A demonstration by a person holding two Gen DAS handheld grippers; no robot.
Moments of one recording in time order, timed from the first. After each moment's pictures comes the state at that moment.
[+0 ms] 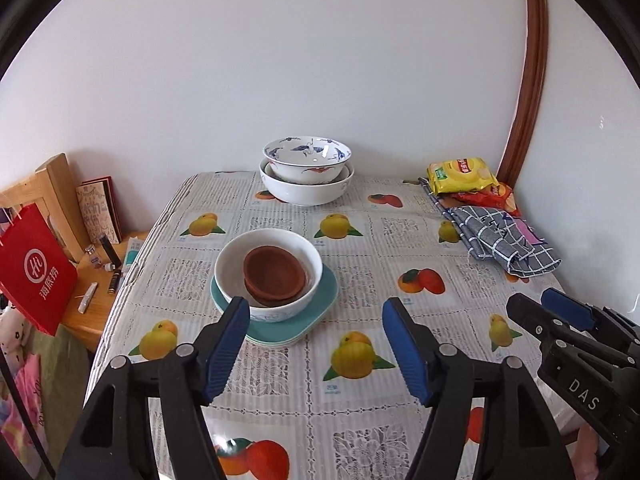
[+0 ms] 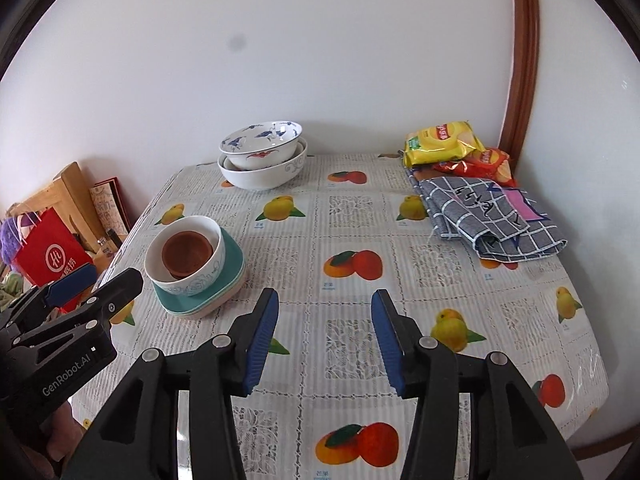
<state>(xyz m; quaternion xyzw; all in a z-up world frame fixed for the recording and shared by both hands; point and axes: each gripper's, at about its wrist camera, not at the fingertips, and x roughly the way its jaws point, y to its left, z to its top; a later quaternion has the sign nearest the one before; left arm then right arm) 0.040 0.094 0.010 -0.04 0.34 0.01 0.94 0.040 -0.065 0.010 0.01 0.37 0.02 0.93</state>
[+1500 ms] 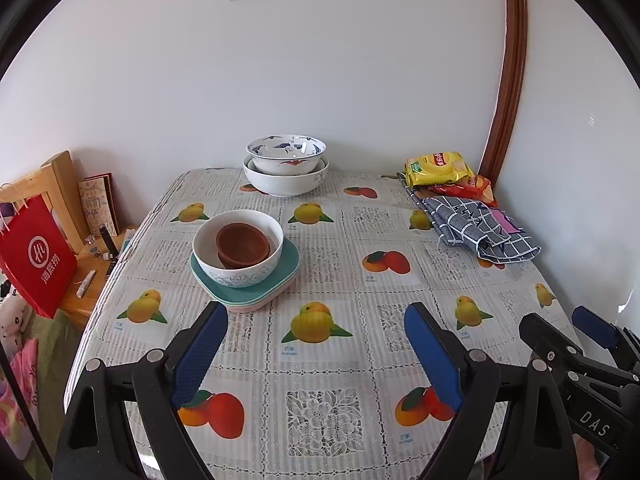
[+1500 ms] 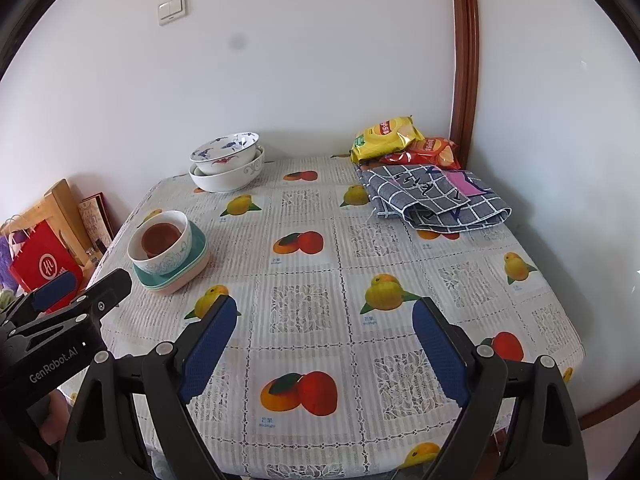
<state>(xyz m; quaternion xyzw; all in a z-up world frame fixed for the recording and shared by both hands) -0.009 0.050 0.010 -0.04 0.34 0.01 0.94 -0.024 -0.119 0.009 0.03 0.35 -0.02 0.94</state>
